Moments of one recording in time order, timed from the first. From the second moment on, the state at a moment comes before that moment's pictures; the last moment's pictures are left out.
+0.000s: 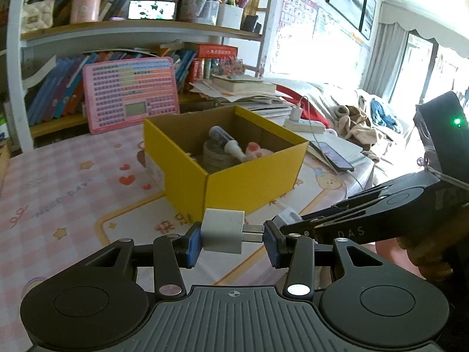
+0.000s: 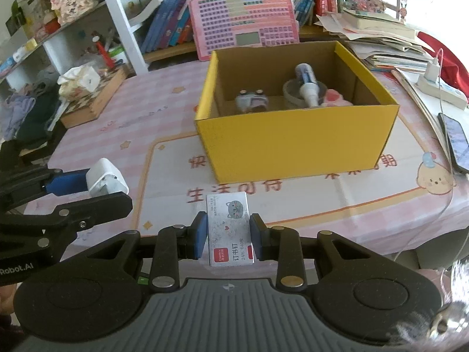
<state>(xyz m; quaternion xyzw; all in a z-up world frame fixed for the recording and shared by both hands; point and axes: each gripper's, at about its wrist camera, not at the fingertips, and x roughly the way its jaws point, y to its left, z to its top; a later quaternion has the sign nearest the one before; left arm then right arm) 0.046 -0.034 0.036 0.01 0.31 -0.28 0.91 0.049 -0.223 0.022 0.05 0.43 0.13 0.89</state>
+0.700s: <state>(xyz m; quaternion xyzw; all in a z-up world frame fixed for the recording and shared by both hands) 0.124 -0.120 0.051 0.04 0.27 -0.28 0.92 0.116 -0.323 0.054 0.05 0.36 0.13 0.92</state>
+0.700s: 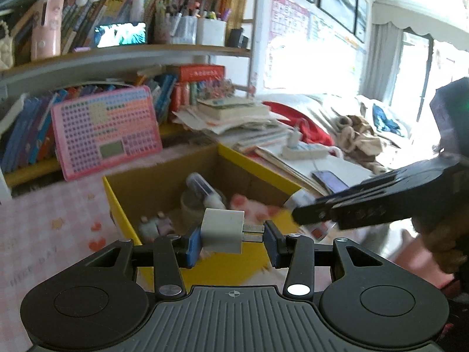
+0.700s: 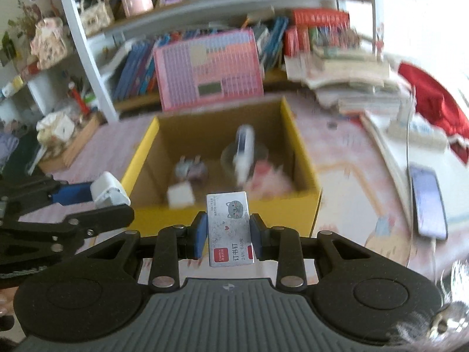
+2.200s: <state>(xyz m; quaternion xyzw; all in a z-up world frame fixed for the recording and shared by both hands) 0.151 -0.140 0.030 0.08 0.29 0.01 0.95 0.223 -0.293 0.040 0.00 0.32 0.23 0.92</state>
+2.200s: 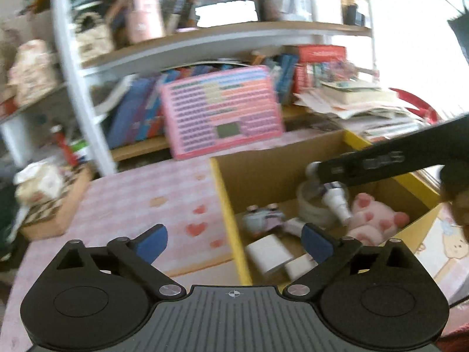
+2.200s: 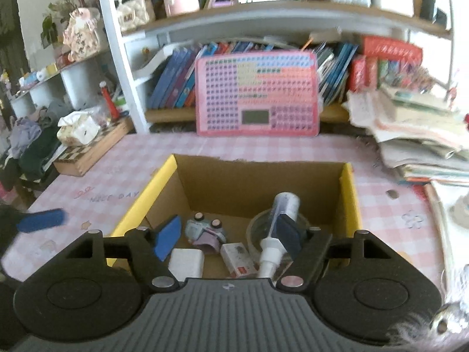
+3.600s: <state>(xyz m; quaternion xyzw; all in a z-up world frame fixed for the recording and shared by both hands) -0.032 -0.030 0.029 -0.03 0.31 0.08 0.95 0.016 -0.242 0.024 -0.04 0.34 0.16 0.93</state>
